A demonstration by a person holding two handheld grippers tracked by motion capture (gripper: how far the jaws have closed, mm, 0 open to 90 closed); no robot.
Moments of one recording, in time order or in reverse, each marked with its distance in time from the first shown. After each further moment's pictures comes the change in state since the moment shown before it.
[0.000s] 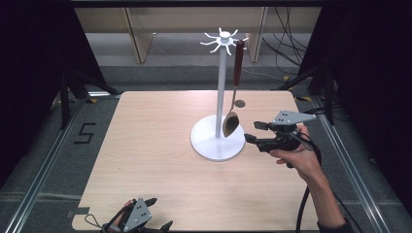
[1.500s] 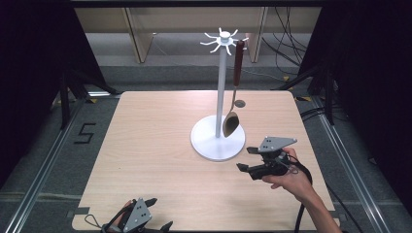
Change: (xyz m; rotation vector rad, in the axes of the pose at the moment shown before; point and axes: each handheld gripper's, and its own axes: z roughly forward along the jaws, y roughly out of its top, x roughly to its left) left arm 0.000 0.000 -0.001 0.013 0.007 0.019; right arm 0.034 -0.052 0.019 0.167 0.084 -0.057
